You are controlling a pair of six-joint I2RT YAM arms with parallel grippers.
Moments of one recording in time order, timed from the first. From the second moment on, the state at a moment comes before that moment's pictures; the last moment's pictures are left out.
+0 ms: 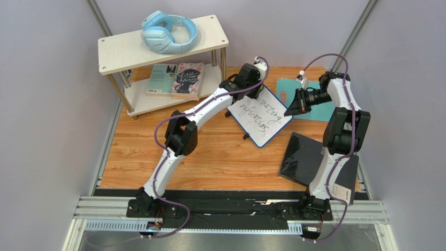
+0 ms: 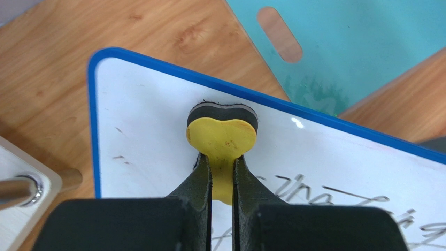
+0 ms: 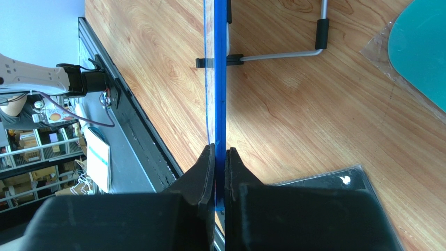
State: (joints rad) left arm -0.74 2.43 2.31 -0.44 -0.01 -0.08; right arm -0.20 2.04 1.77 -1.33 -0.96 -0.56
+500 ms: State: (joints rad) left arm -0.87 2.37 2.23 -0.52 -0.03 -0.06; right arm -0.20 2.06 1.79 -1.34 -0.95 -0.57
